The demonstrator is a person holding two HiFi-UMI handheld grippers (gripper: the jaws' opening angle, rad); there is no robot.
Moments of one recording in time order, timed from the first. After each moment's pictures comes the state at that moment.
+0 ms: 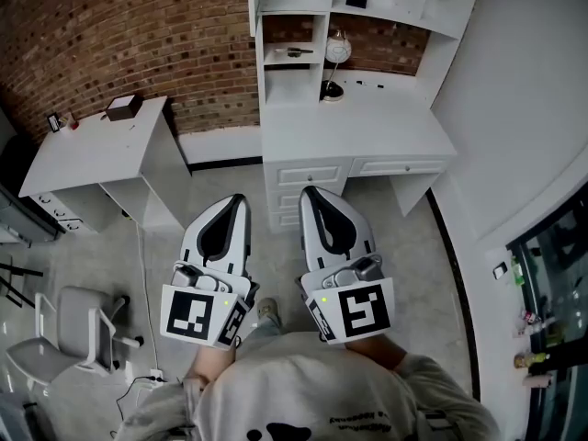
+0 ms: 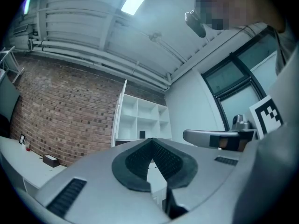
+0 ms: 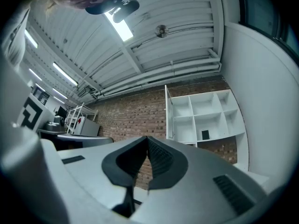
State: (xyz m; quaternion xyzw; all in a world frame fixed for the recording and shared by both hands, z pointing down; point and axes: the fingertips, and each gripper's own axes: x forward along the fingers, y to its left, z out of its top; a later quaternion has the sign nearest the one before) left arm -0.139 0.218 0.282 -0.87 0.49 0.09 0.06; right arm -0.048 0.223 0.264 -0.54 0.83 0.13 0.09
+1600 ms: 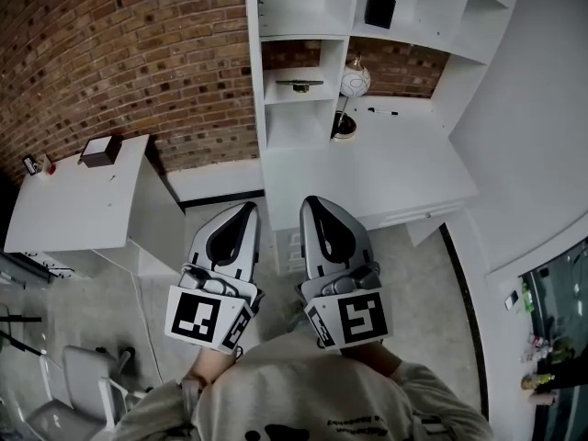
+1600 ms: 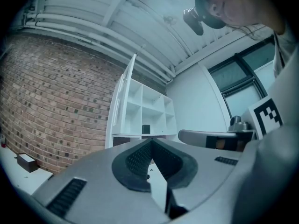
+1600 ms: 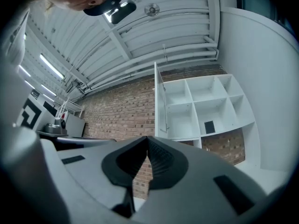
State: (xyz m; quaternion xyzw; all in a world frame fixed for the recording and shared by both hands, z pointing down) left arm -0.154 -0.095 0.292 -0.90 0.43 0.08 0.04; right arm -0.074 -0.085 0.274 -0.57 0.81 0.11 0.09
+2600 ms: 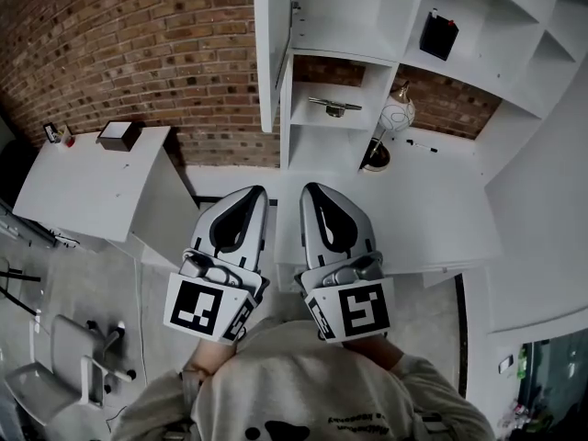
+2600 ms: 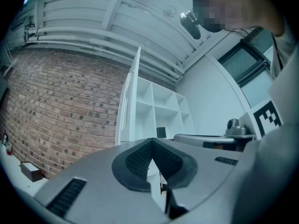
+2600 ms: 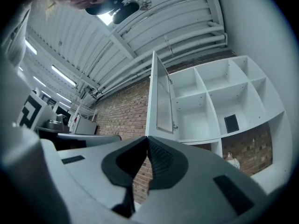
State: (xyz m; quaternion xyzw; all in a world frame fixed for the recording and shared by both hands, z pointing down) left arm -0.125 -0.230 0.274 -0.86 0.50 0.09 0.07; right arm -0.059 -0.237 0.266 -0.48 0.86 0.12 0.10
